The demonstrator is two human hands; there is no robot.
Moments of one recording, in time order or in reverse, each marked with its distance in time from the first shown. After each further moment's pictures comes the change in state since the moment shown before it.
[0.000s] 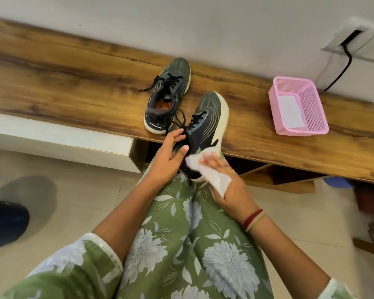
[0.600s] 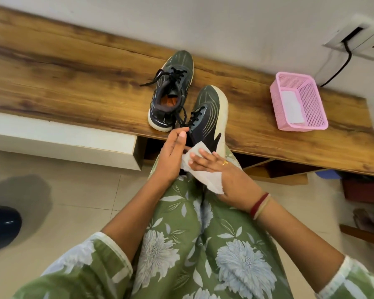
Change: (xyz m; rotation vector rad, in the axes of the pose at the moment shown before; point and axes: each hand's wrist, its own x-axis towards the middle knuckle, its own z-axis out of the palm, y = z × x) left_hand 0.003 -0.003 -0.008 -0.286 0.068 -0.026; right_hand 0.029 -0.022 -0.006 -0.200 -0.287 -0.209
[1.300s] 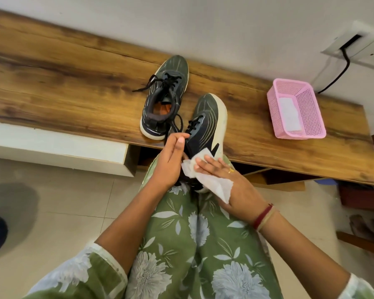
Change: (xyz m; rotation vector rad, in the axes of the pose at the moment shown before) left_hand 0.020 -0.004 0.008 0.109 -0.015 0.052; right_hand -0.005 0.017 -0.009 0.025 0.075 0.043
